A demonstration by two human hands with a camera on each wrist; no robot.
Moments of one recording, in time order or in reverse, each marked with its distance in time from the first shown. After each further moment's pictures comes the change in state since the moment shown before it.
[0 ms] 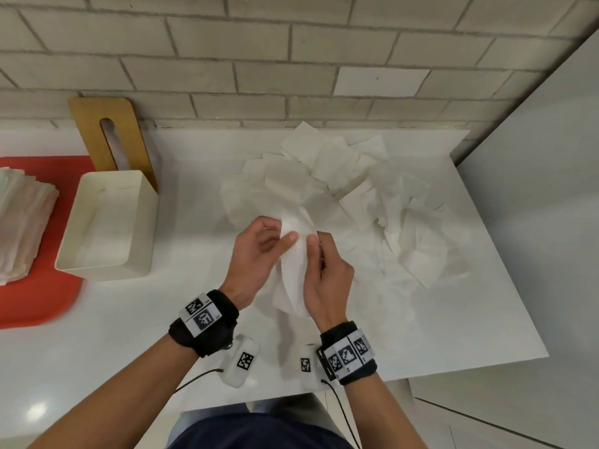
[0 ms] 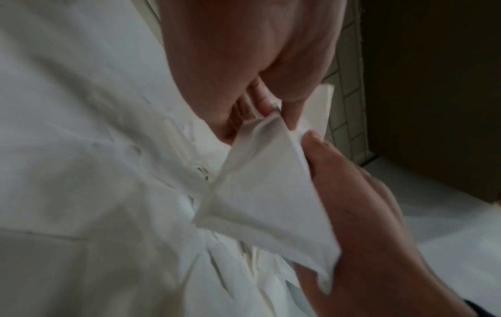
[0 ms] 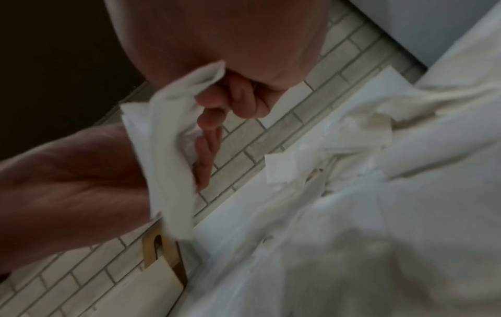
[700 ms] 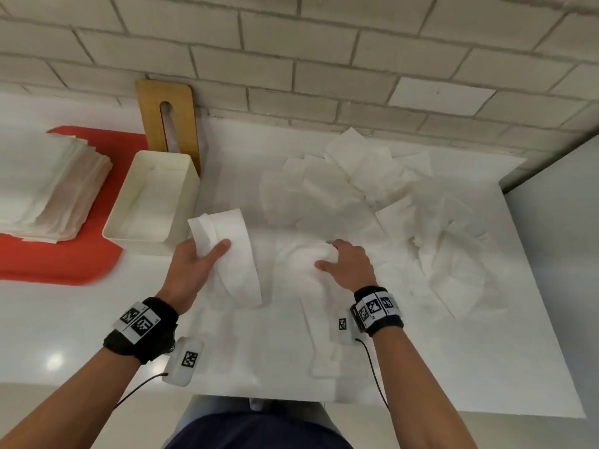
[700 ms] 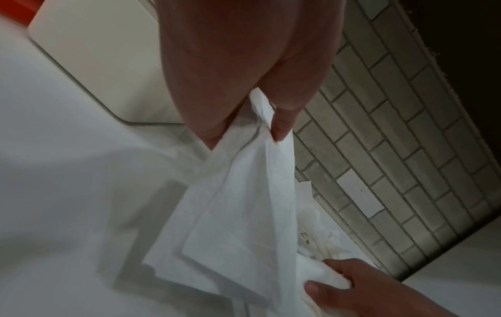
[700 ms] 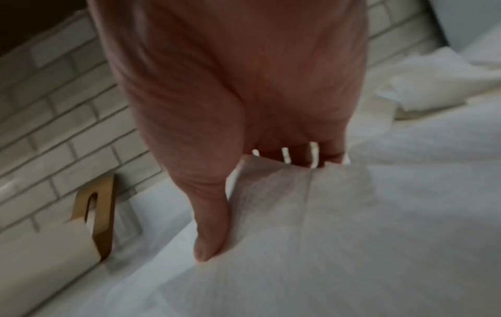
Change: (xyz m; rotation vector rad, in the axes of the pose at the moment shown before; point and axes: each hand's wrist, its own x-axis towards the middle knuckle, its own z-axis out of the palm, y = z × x) left_hand -0.029 -0.028 -0.145 0.135 0.391 -0.111; right_hand 0.075 0.091 0.034 -0.567 -0.742 0.291
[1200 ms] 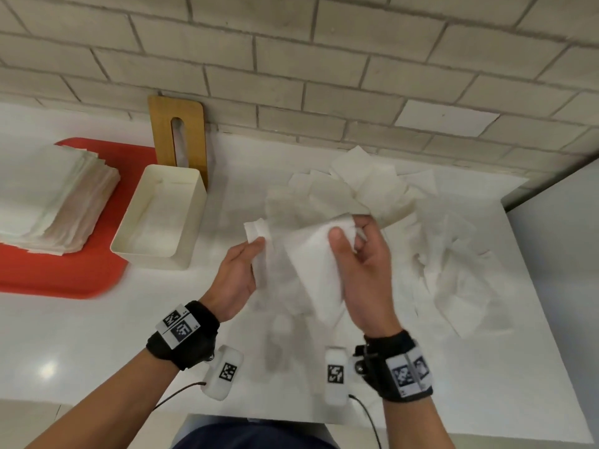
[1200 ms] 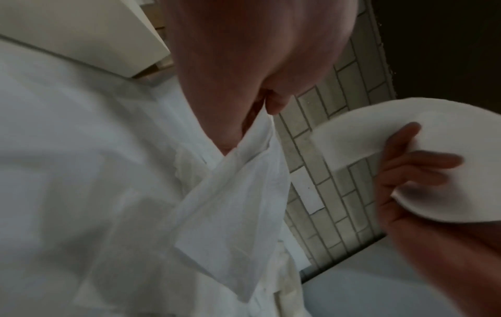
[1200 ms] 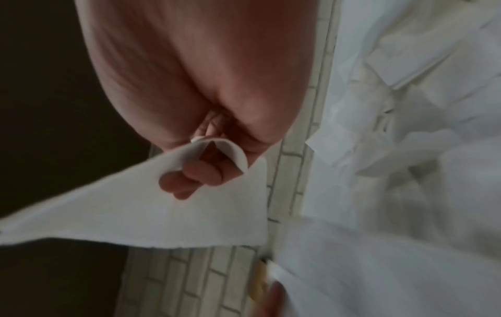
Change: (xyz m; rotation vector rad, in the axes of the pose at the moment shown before) left_hand -0.004 0.039 0.056 -0.377 -0.277 -0.230; right_hand -0.109 -0.110 -0.071 1.020 0.268 -0.434
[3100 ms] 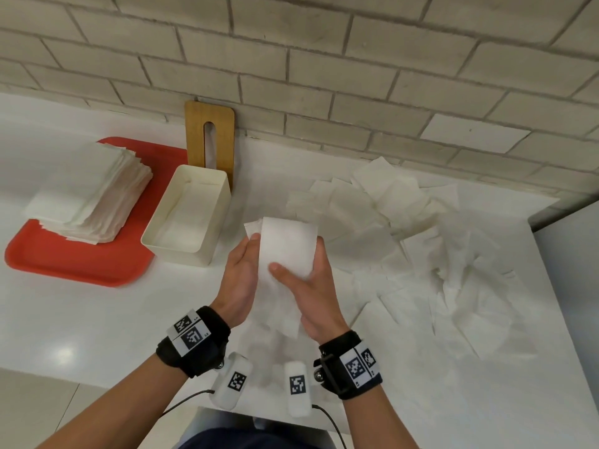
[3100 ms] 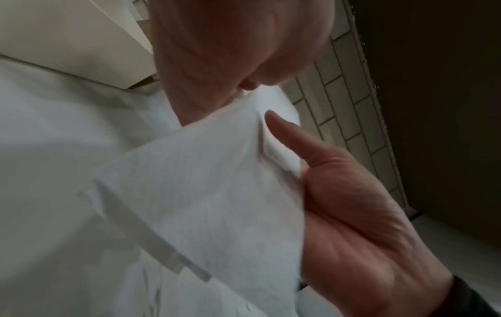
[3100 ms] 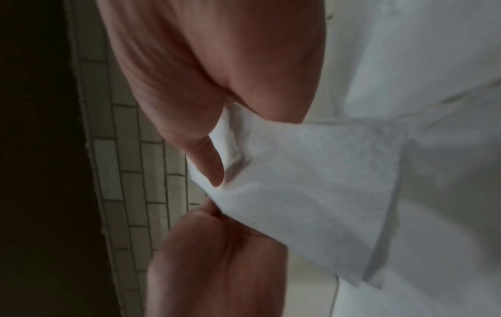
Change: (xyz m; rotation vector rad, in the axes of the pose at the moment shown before) left_hand -0.022 0.007 -0.004 0.051 0.209 0.179; right_hand -0.016 0.050 0.079 0.229 -0.161 0.334
